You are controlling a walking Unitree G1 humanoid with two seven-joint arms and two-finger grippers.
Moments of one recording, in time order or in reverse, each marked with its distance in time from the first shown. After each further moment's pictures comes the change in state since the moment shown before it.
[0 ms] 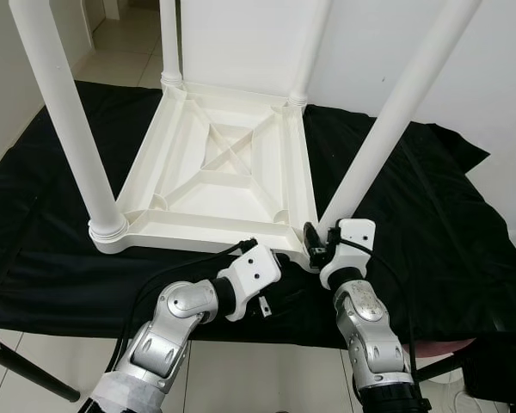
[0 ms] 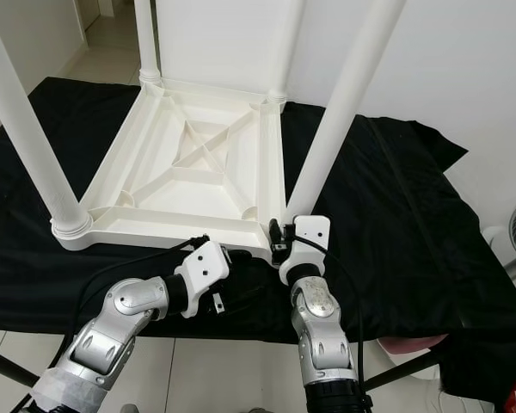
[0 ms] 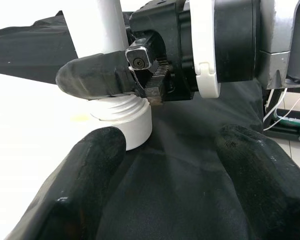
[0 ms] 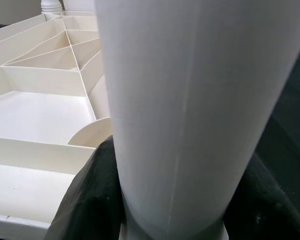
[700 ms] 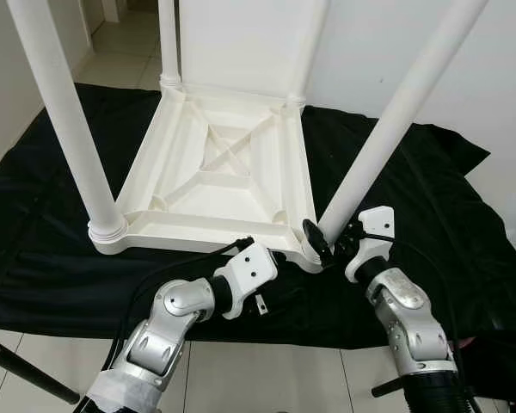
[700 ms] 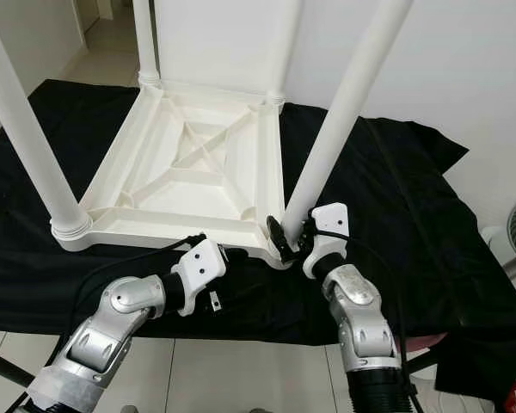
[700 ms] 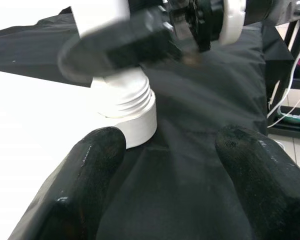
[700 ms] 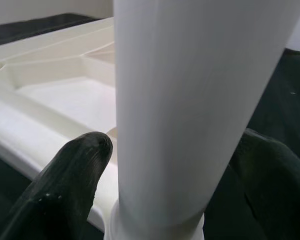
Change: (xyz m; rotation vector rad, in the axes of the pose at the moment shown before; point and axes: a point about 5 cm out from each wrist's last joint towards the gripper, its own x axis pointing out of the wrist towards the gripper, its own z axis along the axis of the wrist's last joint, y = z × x) left arm -0.003 0.004 -0.001 0.004 0.010 0.008; right arm 0.004 -0.036 0.016 -0.133 0.000 0.431
